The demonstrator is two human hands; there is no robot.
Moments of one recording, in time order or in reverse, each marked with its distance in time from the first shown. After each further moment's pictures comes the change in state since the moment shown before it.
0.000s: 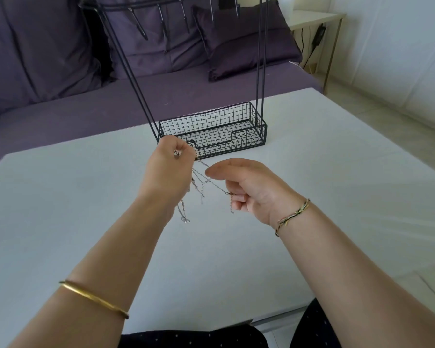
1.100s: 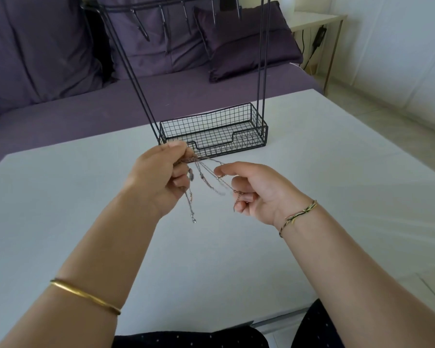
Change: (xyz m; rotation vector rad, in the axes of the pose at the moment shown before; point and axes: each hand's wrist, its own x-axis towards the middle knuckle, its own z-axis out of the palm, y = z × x) left_hand 0.011 -0.002 -0.011 -0.791 -0.168 -0.335; right_hand 0.000 0.001 -0.004 0.156 0.027 0.116
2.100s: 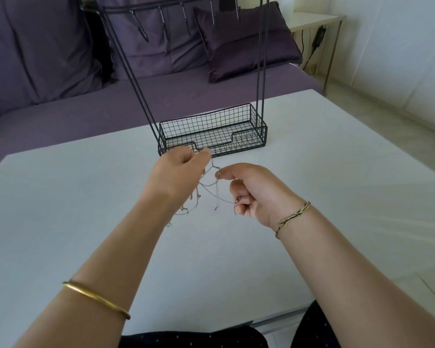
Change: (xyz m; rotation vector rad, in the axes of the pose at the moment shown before) left_hand -0.008 -0.010 0.008 0.883 0.075 0.249; right_hand 0.001 0.000 0.003 -0.085 0.077 0.006
